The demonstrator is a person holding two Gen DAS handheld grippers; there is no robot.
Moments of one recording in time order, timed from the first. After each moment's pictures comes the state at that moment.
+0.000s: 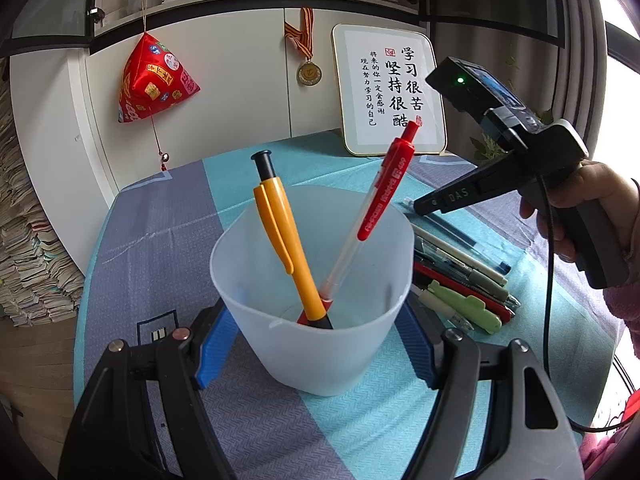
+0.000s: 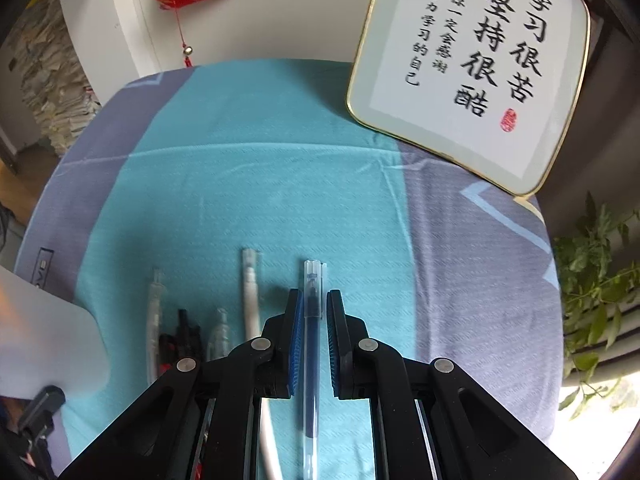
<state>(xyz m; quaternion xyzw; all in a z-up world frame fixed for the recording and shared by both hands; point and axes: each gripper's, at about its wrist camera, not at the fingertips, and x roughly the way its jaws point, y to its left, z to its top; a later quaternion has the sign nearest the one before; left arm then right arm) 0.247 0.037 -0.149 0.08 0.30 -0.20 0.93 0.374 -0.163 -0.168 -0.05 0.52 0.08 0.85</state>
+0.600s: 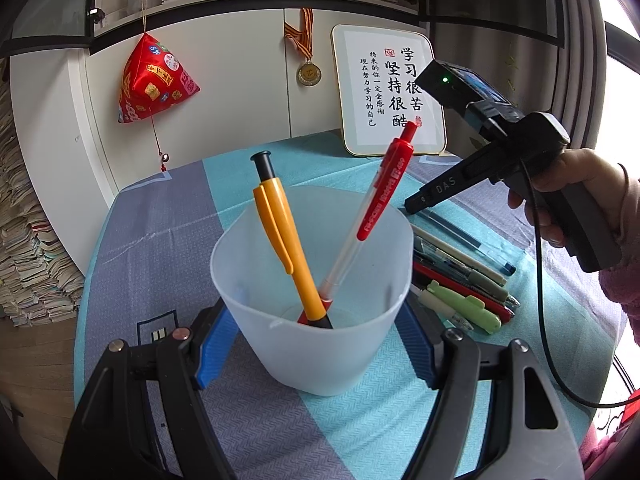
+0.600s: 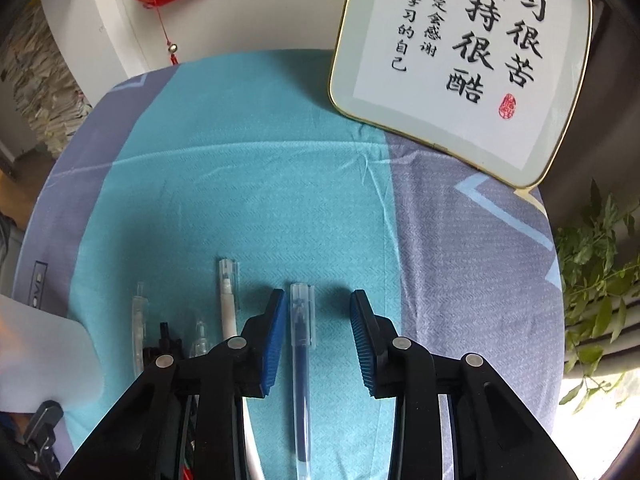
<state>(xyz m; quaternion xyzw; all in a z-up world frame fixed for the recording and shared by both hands) 0.245 0.037 -0.149 0.08 0.30 -0.20 0.93 0.396 -0.171 -0.170 -0.04 0.54 0.08 0.84</state>
